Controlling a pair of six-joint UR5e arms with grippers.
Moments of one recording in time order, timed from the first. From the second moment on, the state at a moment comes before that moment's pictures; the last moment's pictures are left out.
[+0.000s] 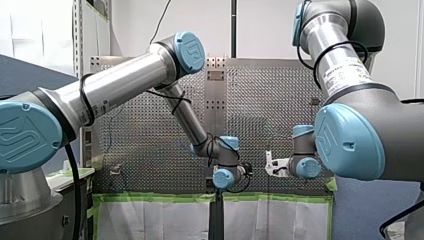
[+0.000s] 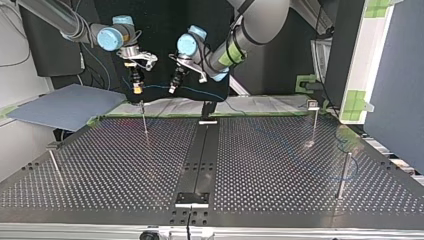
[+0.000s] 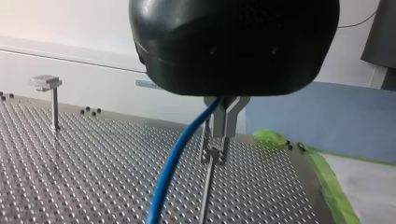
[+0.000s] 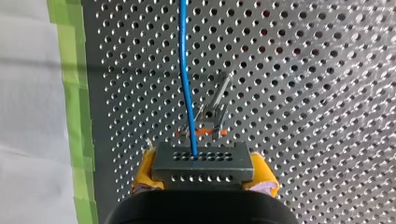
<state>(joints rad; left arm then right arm) -0.78 -2.60 -1.44 -2.30 -1.83 -1.73 1.81 -0.81 1.94 -0.94 1.39 1.51</state>
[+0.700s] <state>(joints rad) -0.83 -2.71 -1.24 -2.44 -1.87 -1.74 1.74 -0.81 1.94 -0.96 1.36 1.54</state>
